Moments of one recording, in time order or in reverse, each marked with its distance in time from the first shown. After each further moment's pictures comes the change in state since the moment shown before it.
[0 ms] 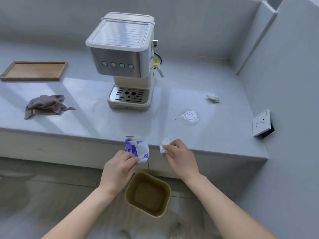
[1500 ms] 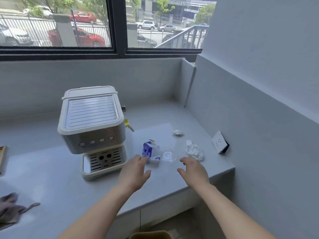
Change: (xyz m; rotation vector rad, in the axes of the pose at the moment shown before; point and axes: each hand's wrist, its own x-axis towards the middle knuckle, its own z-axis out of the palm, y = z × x) left_hand 0.221 0.000 -0.017 -0.142 -0.465 0.130; right_hand 0.062 -0.008 -0.082 -0.257 0.128 0.680
